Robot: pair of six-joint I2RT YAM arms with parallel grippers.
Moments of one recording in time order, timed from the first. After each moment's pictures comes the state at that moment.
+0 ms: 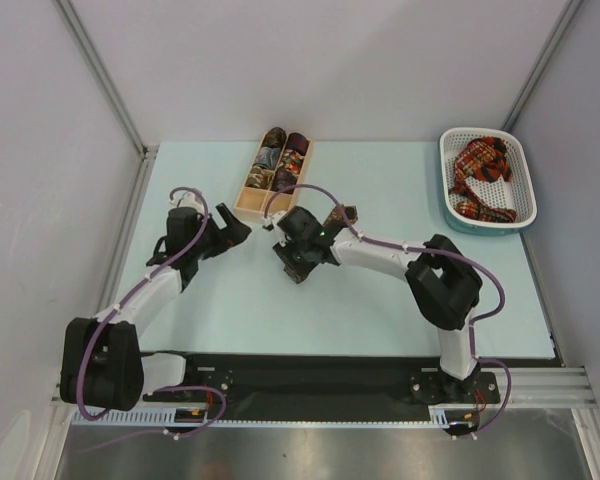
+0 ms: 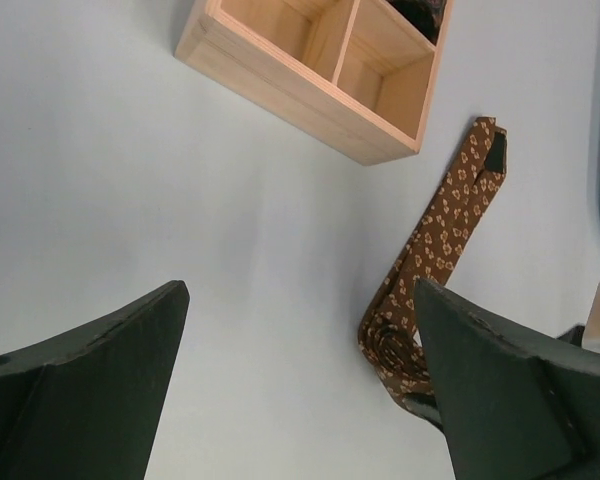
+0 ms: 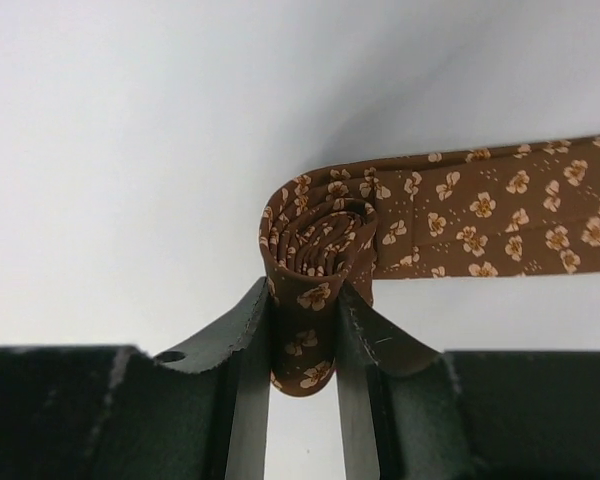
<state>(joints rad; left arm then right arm) -0.12 1.23 0.65 0.02 0.18 -0.59 0.93 1.95 1.44 -0.48 0.03 0.08</state>
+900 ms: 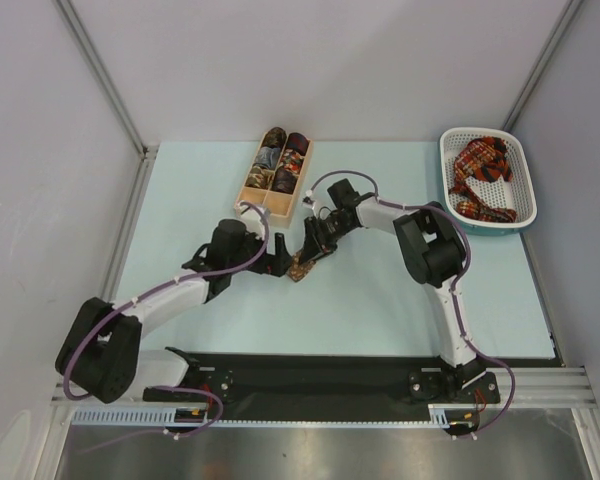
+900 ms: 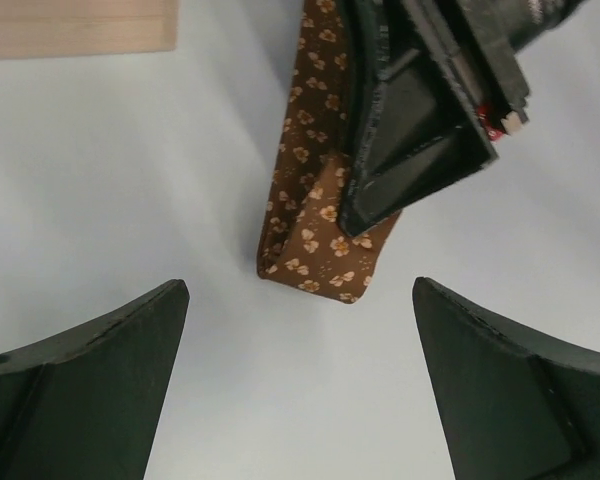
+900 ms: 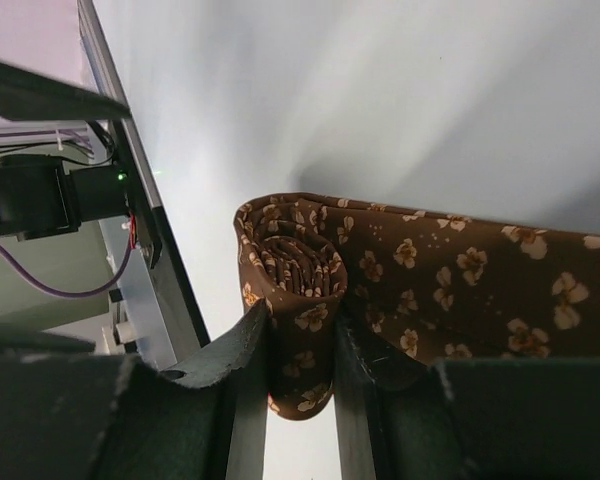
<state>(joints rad) -0.46 1.28 0.60 0.10 0.20 -0.30 0.52 2.26 1.58 -0.46 -0.98 0.15</state>
